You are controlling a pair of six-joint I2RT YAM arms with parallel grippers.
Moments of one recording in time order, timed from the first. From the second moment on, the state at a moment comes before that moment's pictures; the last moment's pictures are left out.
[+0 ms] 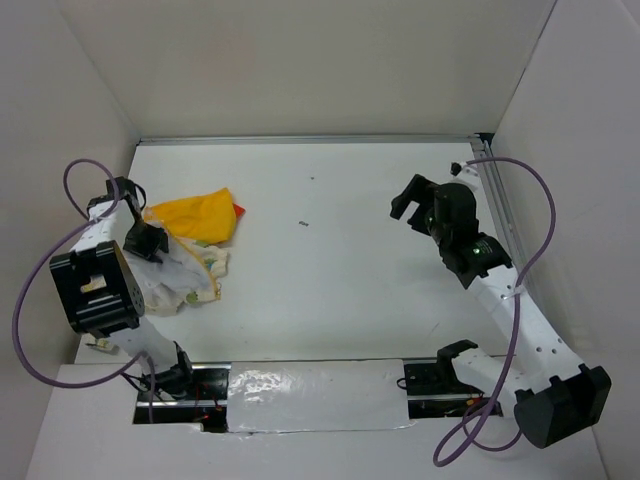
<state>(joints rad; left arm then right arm) 0.37 1.62 1.20 -0.91 -0.14 -0.91 0.32 0.98 0.95 -0.40 0.26 0.60</state>
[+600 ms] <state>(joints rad) -0.28 1.27 1.01 -0.43 0.45 -0.57 0.30 0.86 0.85 -0.37 0.18 0.63</state>
